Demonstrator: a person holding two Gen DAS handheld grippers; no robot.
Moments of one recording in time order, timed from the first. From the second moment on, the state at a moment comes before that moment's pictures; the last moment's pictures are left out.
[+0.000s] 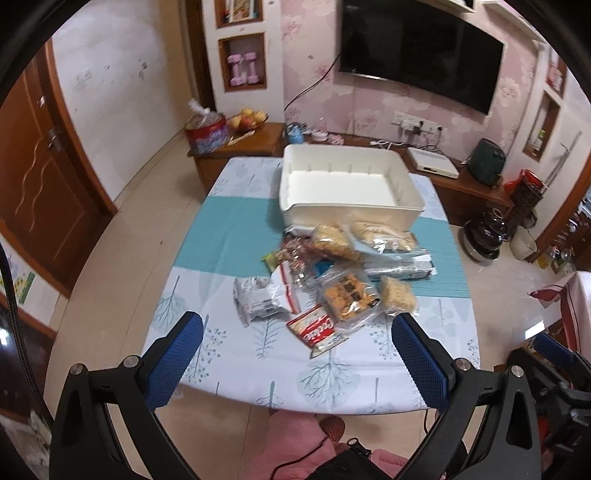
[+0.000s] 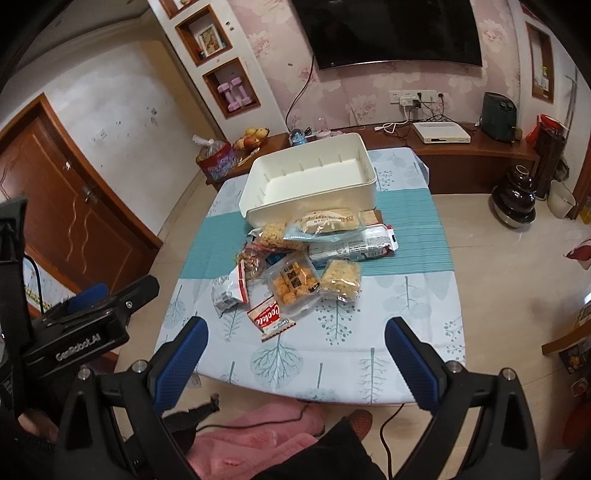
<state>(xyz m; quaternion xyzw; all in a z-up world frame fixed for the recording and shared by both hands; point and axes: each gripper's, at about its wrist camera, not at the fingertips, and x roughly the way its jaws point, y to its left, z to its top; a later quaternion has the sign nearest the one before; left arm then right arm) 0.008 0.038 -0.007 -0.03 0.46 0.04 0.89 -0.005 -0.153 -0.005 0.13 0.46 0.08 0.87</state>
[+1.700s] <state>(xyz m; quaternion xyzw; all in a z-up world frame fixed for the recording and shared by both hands) 0.208 0.136 -0.284 -0.17 0.77 0.08 0.61 0.181 -0.164 -0.229 0.28 0.70 -0.12 0.65</state>
